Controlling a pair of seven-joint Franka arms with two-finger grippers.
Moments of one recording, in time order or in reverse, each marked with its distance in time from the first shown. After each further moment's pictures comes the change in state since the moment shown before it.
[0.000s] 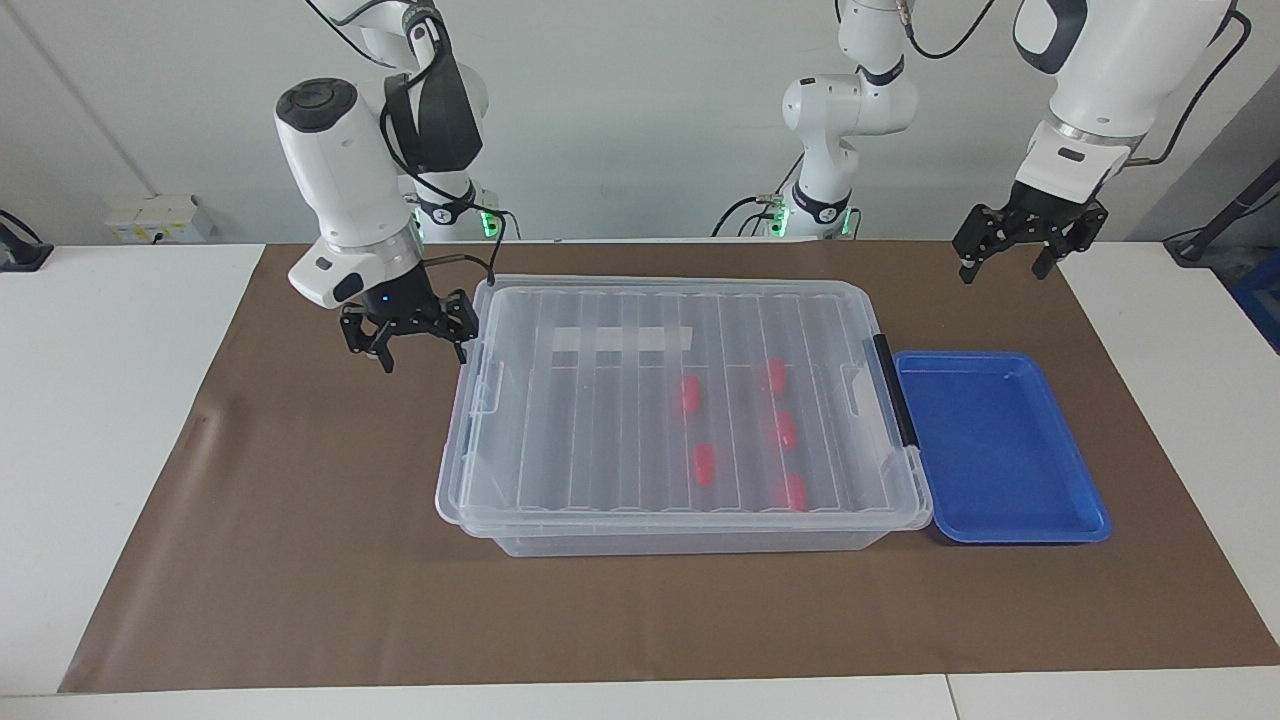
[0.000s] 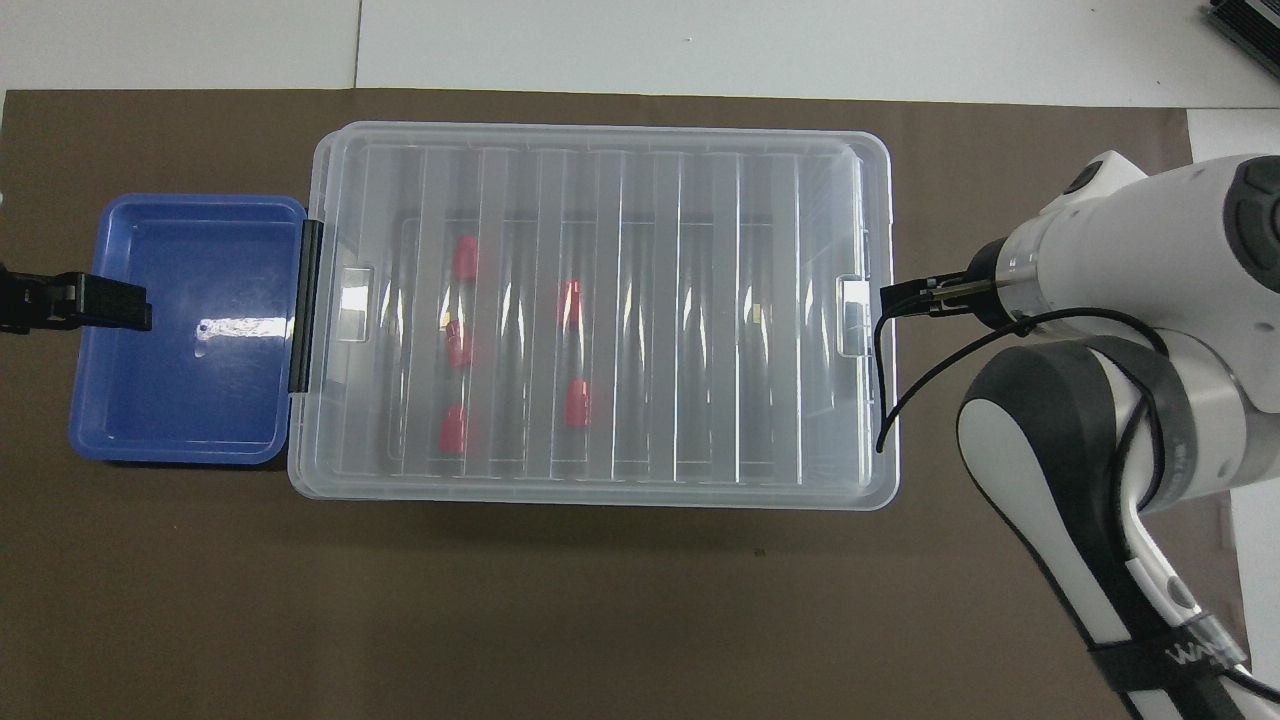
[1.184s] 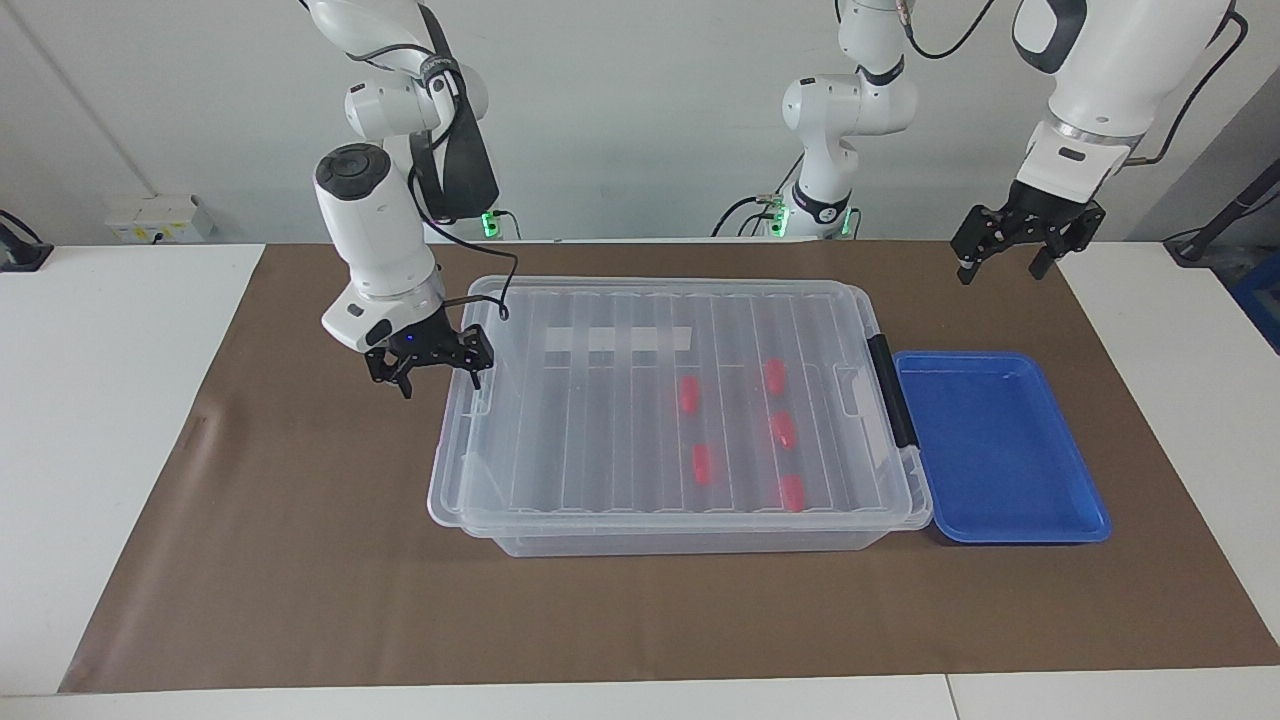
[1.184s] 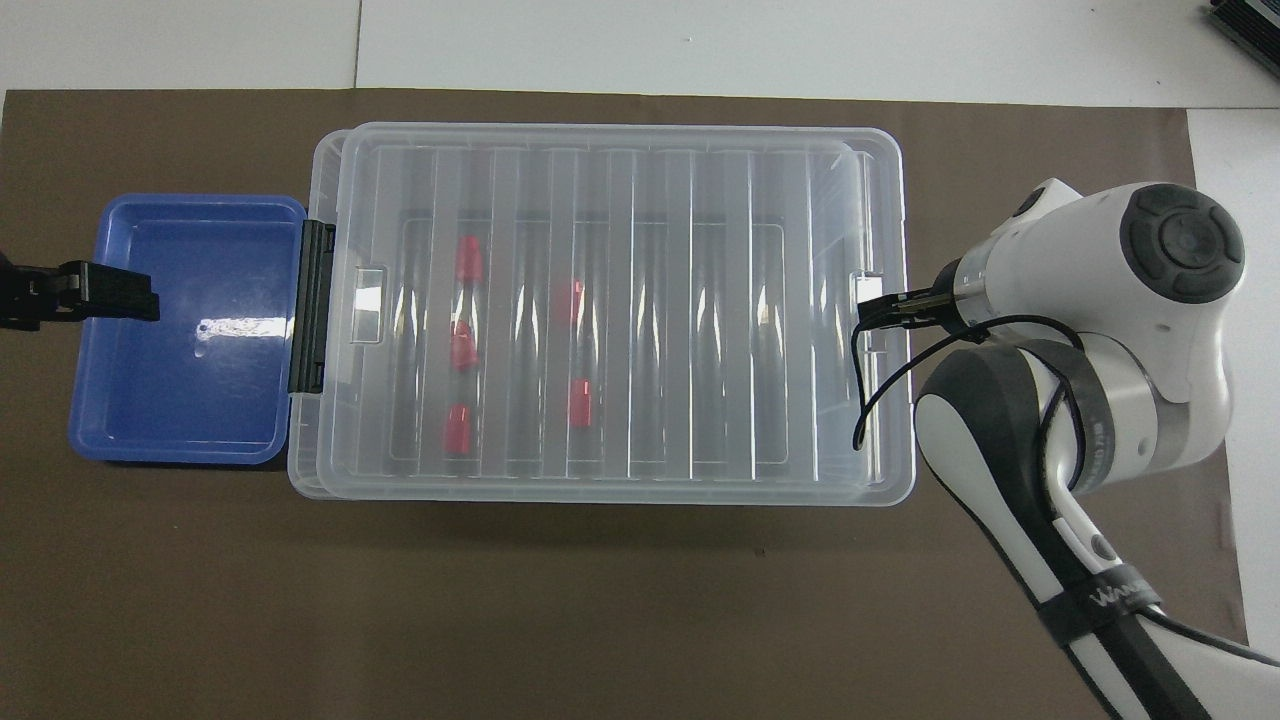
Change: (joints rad) left arm 0.000 0.000 -0.002 0.000 -0.034 0.027 -0.077; right arm -0.010 0.048 -0.002 -0.055 -0.012 0.066 0.000
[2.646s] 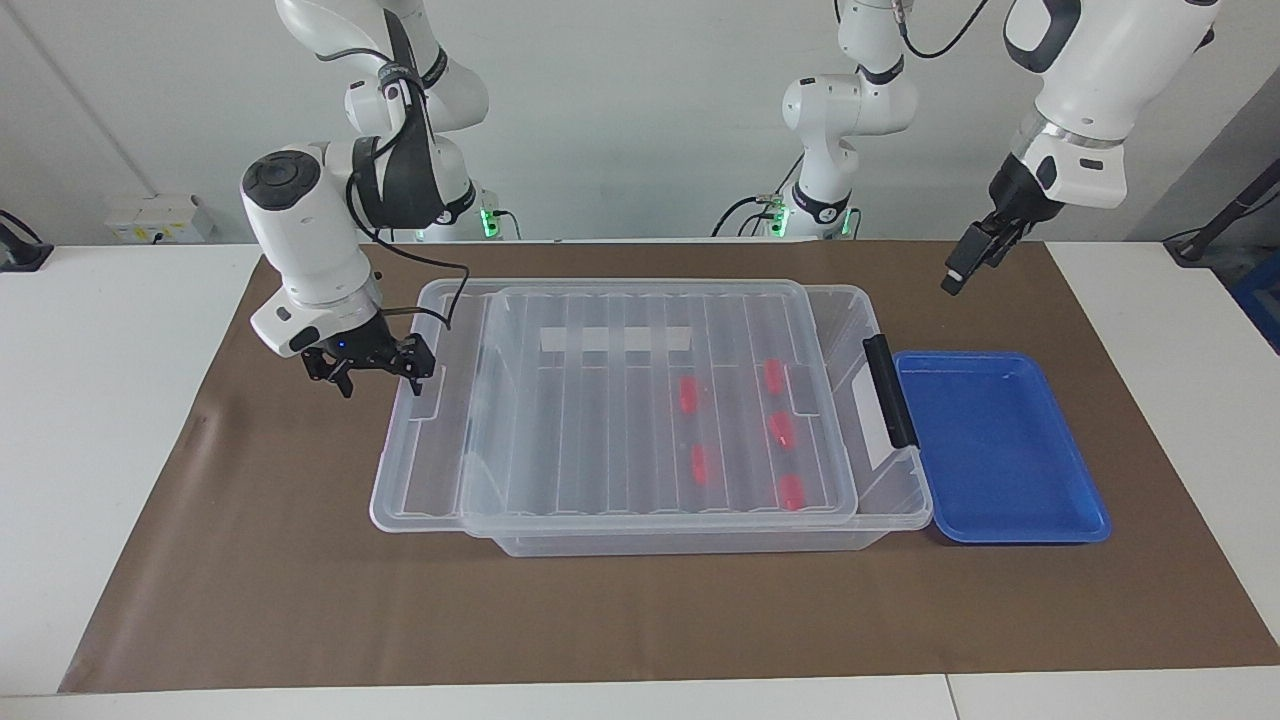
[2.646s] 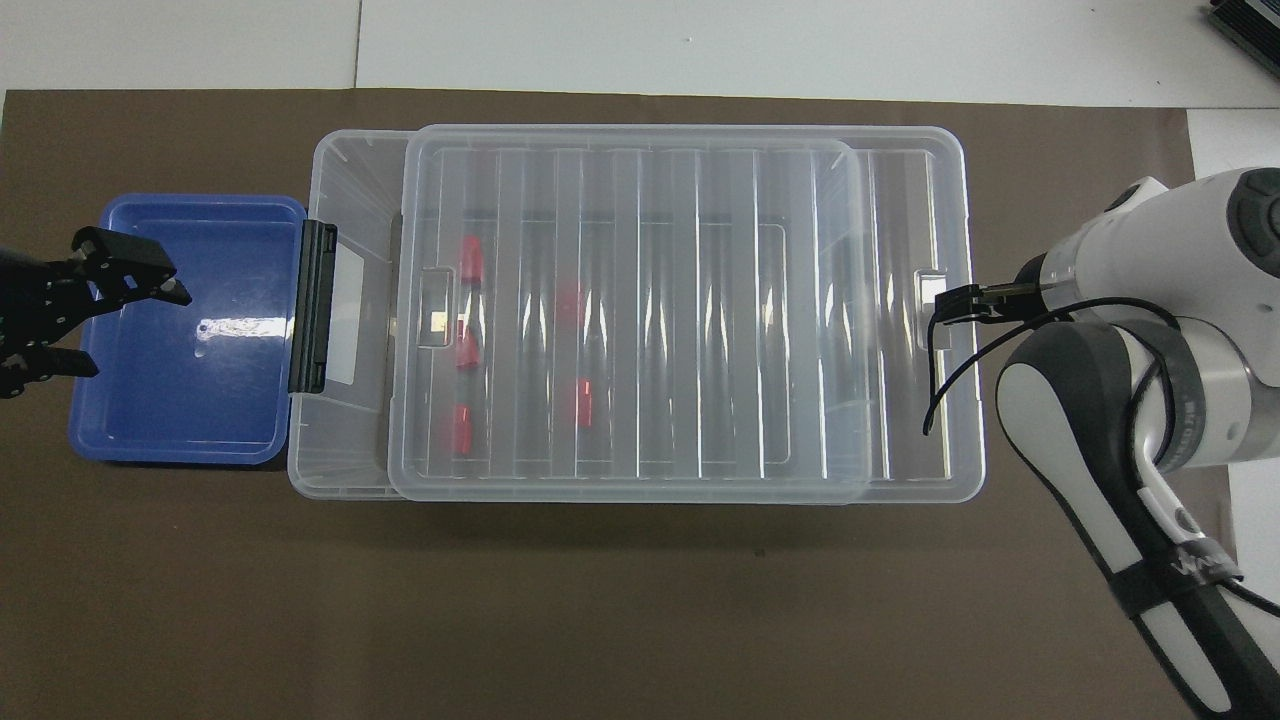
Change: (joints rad) left arm -0.001 -0.022 -0.007 -0.042 -0.081 -0.010 -0.539; right arm -0.112 -0.006 -0.002 0.000 -0.036 -0.044 0.000
